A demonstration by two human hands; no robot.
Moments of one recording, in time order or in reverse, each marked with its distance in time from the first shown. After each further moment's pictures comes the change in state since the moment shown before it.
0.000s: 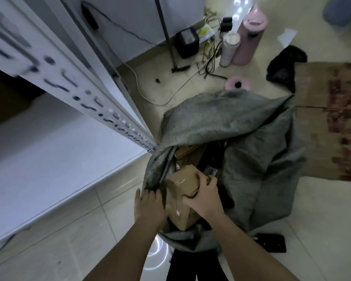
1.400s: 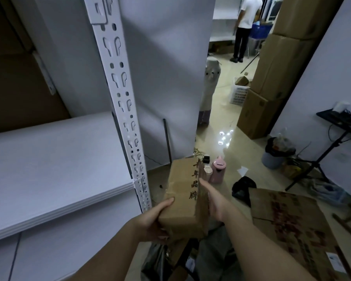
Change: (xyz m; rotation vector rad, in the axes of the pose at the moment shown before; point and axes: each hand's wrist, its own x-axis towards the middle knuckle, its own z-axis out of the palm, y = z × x) left_hand -0.338 -0.035 -0.293 -1.784 -0.329 0.201; right_hand -0.242 -0.224 -0.341 0.971 -0.240 -0.037
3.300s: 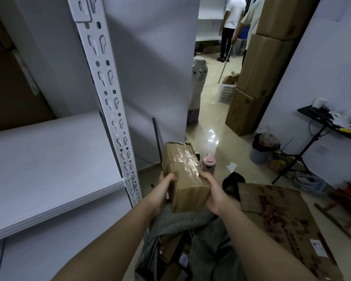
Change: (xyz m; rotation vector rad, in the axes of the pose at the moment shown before) left_hand 0.030 0.036 0.040 0.033 0.019 0.492; right_hand -0.027 -0.005 -0.009 0.232 0.004 -0.192
